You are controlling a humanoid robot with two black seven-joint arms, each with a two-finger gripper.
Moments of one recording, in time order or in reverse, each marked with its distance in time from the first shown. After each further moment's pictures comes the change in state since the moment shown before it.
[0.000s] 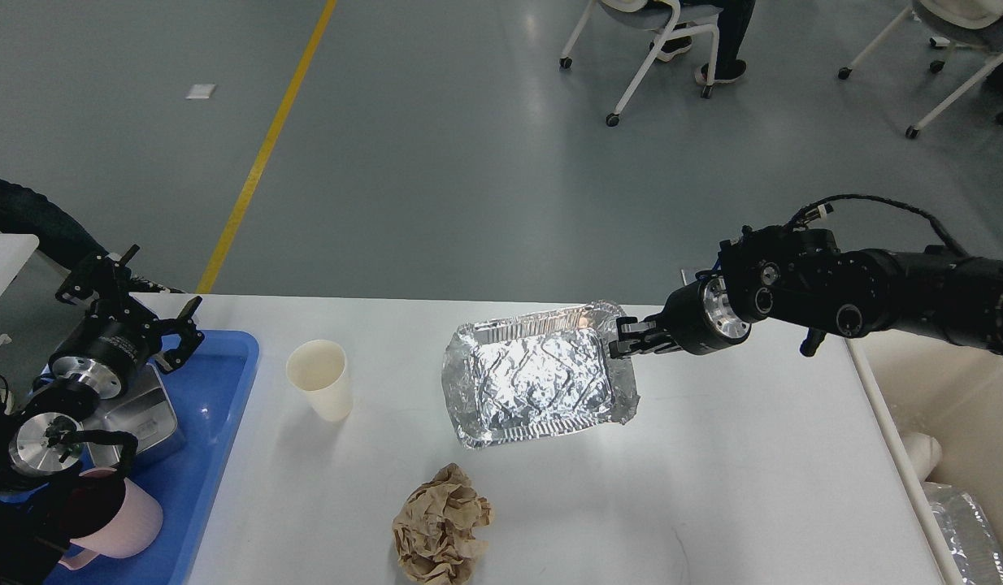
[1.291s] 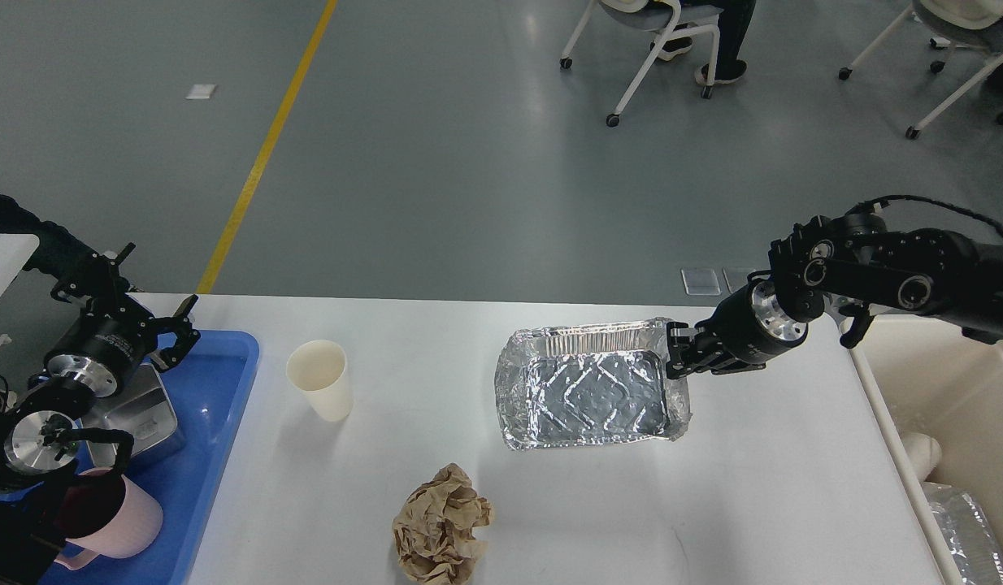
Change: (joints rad) left arm -0.003 0.008 0.000 0.001 0.000 0.001 0.002; right arm -0.027 -0.113 0.125 0.065 0.151 0.216 -0.337
